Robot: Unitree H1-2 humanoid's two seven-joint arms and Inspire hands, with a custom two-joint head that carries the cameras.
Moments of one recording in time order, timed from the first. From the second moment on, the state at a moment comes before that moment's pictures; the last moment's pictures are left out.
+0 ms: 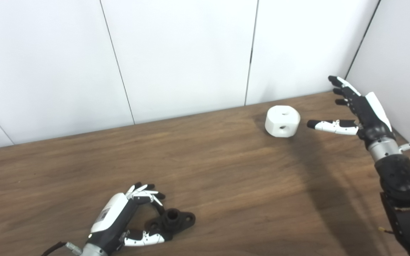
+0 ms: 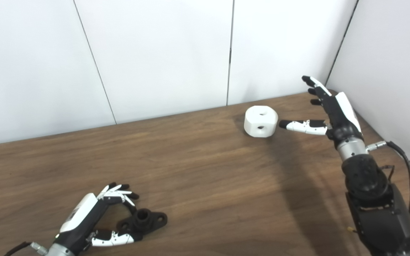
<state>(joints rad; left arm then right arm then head) -0.13 0.29 -0.29 0.00 0.47 -0.21 -0.21 -0.18 -0.56 -0.24 -0.13 -0.20 0.24 0.05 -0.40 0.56</state>
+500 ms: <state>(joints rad) -0.13 0.29 -0.30 0.00 0.47 -0.21 -0.21 -0.28 -0.65 -0.11 0.03 -0.25 0.19 0.15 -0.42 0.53</state>
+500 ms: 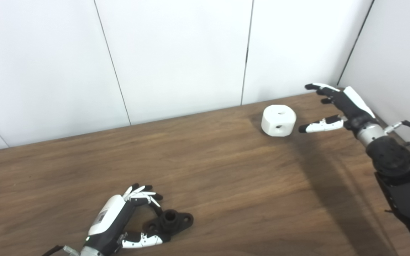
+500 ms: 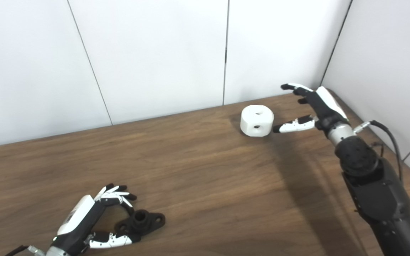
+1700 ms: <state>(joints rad) -0.11 0.28 -0.30 0.00 0.46 -0.24 -0.19 -0.42 -0.66 0.00 0.23 -0.35 0.15 0.21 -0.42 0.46</state>
